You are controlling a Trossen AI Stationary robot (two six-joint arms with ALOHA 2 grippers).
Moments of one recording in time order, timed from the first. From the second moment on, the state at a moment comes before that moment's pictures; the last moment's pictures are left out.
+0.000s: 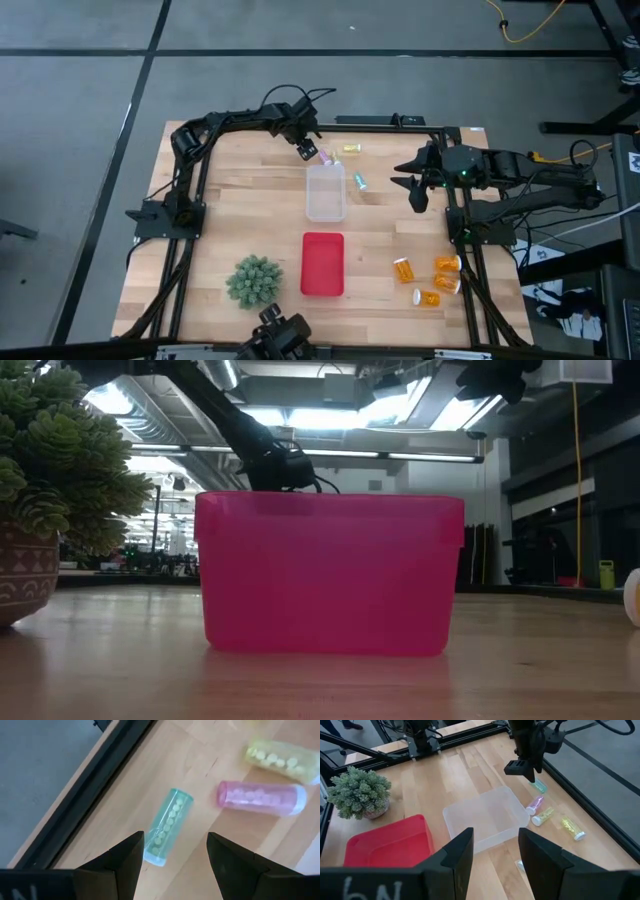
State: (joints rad) left arm 0.66 2.03 1.49 -0.59 -0.02 0.04; right arm -0.02 0.87 1.01 -0.69 0.24 0.28
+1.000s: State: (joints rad) left arm 0.64 2.12 1.49 -0.63 -0.04 0.03; right arm -0.02 0.95 1.01 -0.69 0.24 0.28
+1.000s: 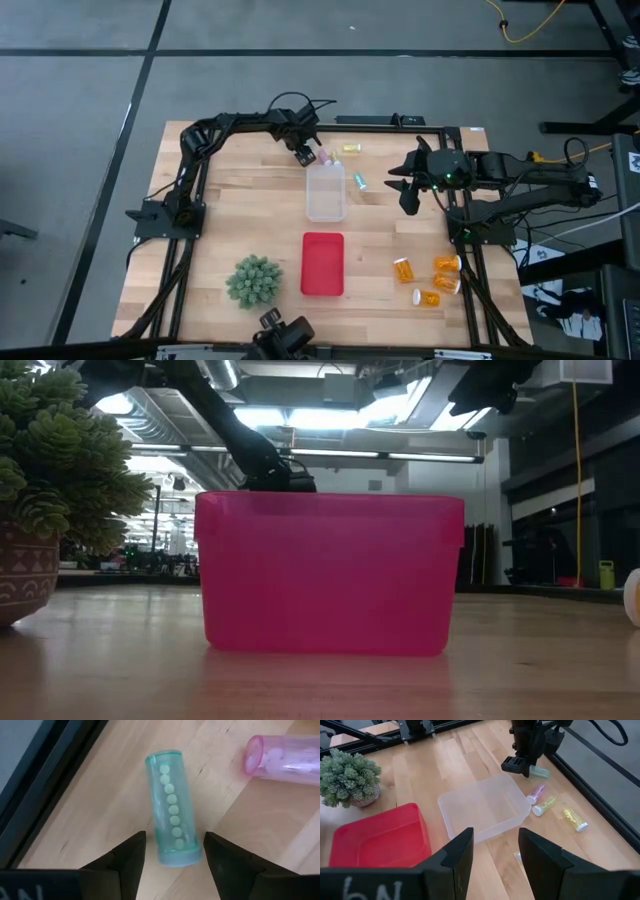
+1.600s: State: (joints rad) left arm 0.62 2.01 1.49 -0.65 -0.07 -0.07; right arm -0.02 0.95 1.01 -0.72 0.24 0.29
